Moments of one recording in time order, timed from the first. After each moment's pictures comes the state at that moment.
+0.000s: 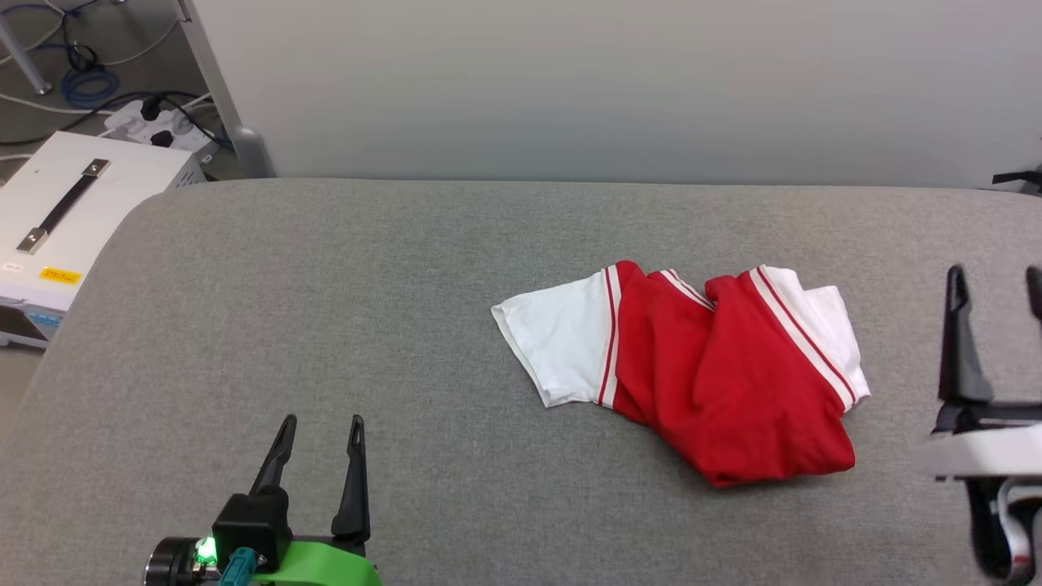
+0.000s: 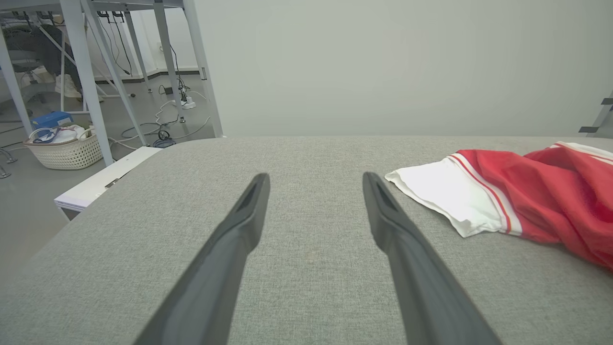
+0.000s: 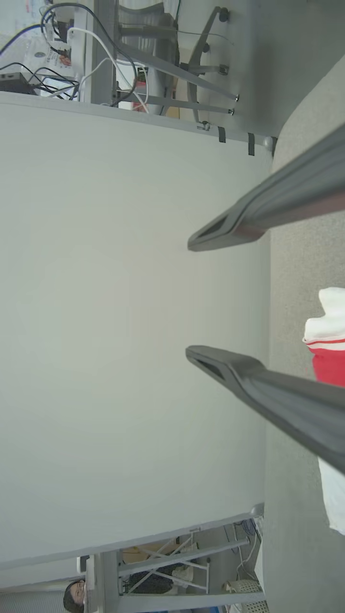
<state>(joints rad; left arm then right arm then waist) 0.10 0.07 -0.04 0.07 -0.07 -0.03 -0.26 -0.05 -0.10 -0.16 -0.08 0.15 0.13 -0.25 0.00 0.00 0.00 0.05</state>
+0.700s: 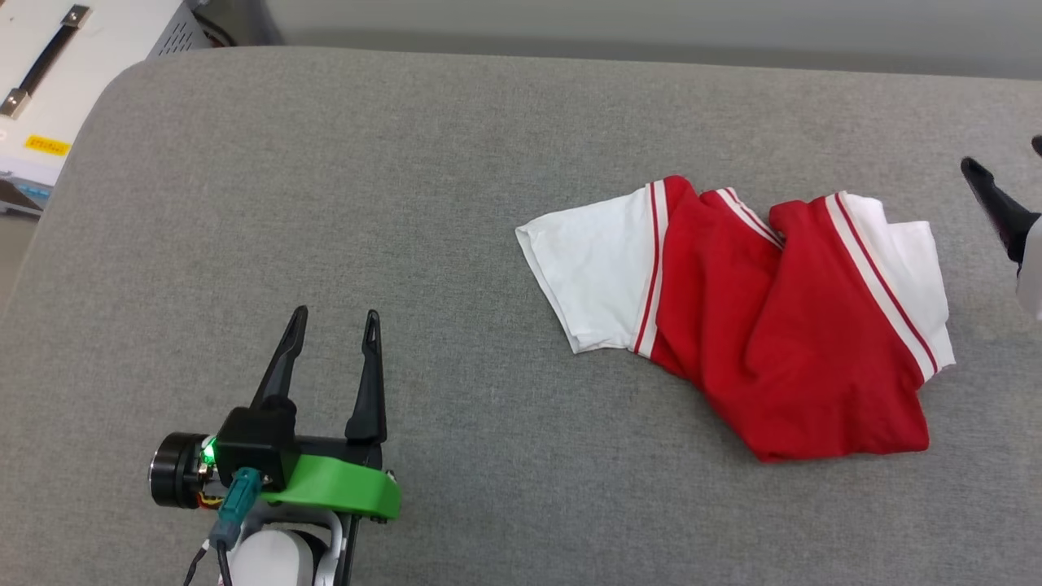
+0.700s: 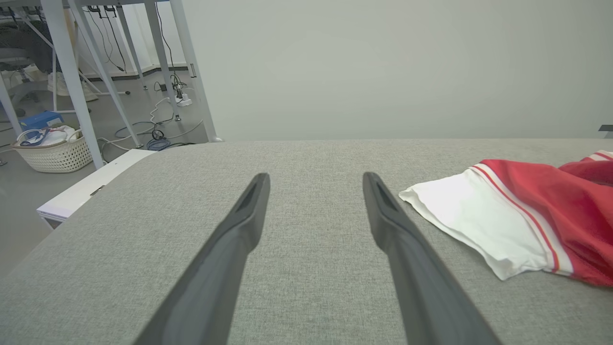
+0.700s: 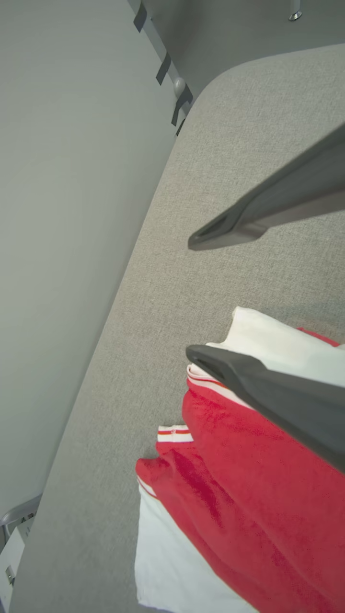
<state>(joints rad) -0.06 0.06 -0.07 0.01 -0.06 -0.04 -0.26 -0.58 -0.67 0.26 0.20 0.55 0.13 0.37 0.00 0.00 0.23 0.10</state>
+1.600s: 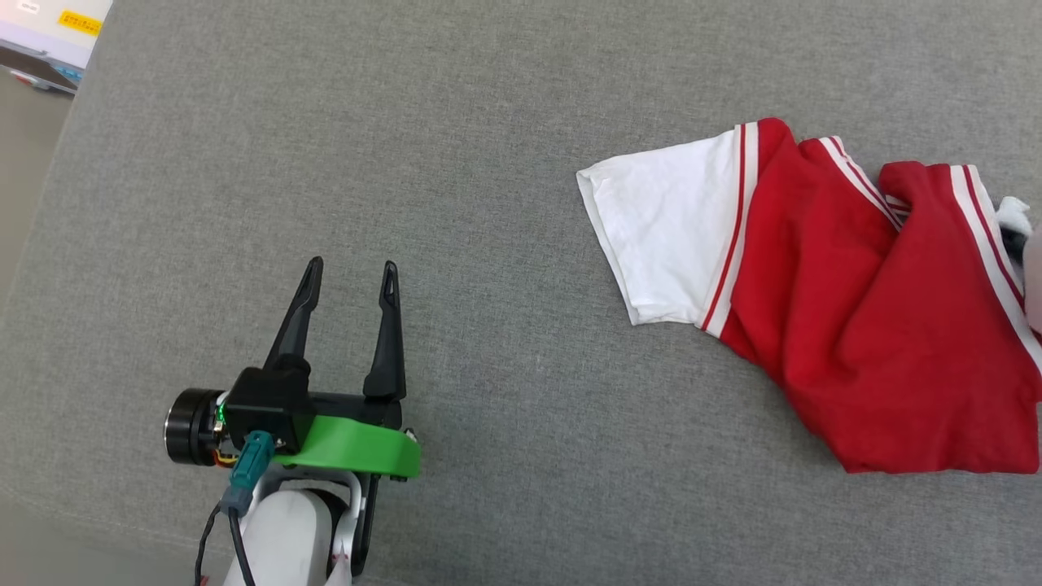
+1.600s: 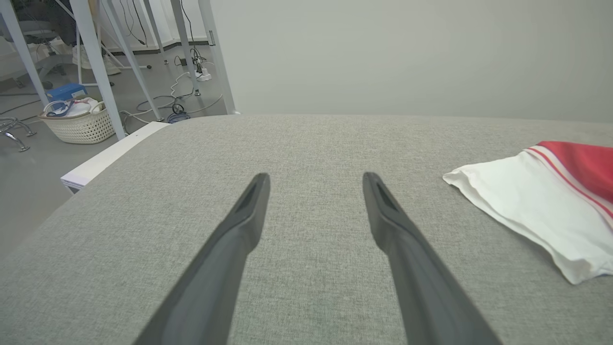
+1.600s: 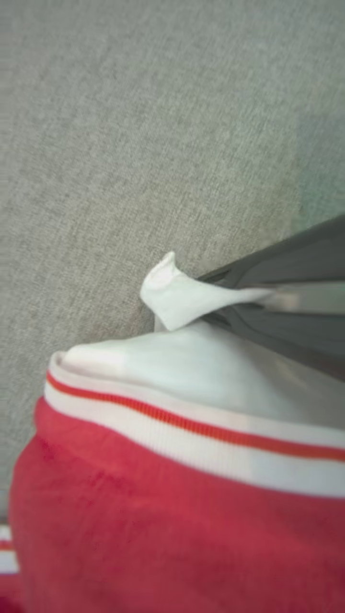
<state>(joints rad) -0.15 0.06 -0.12 0.00 -0.10 0.00 -0.26 -0.70 -0.74 0.50 0.49 0.73 0.13 0.61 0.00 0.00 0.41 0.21</state>
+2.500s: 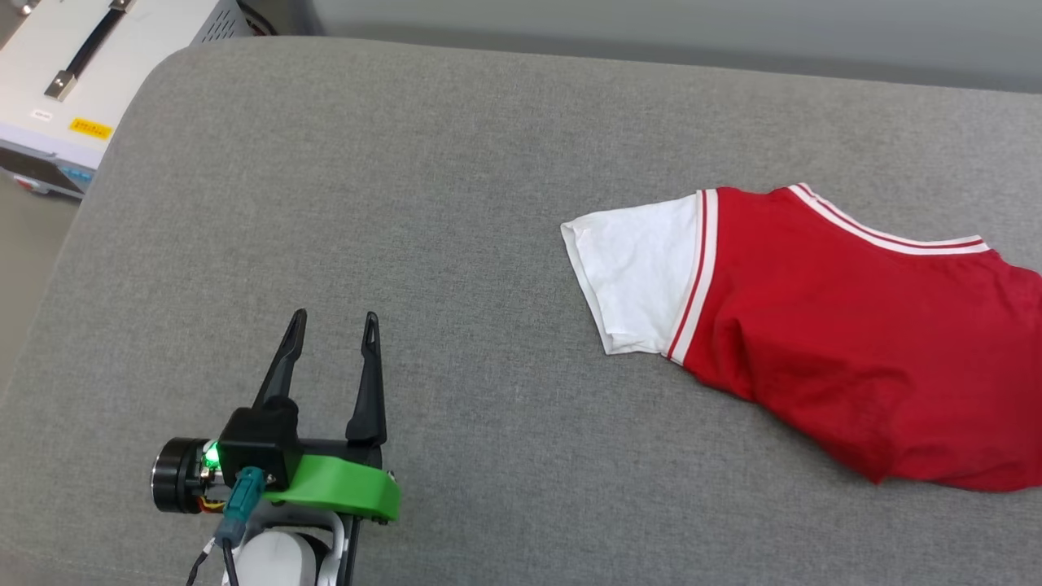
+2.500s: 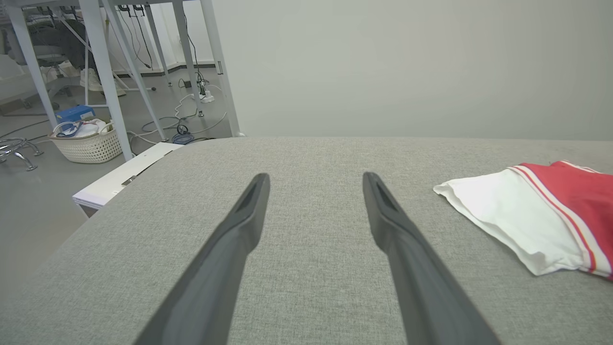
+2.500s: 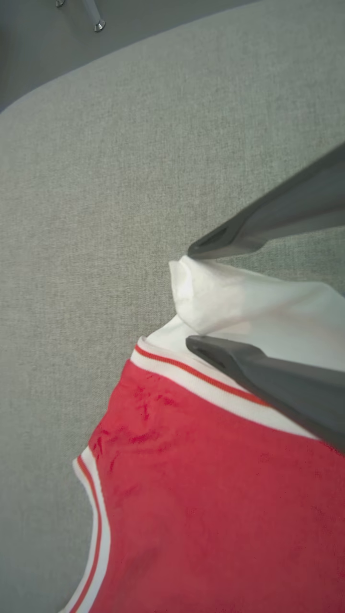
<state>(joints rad) -0.07 0.05 -0.07 0.03 -0.06 -0.02 -0.26 -0.46 -0.75 0.23 0.76 0.76 0.13 0.21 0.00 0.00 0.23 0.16</state>
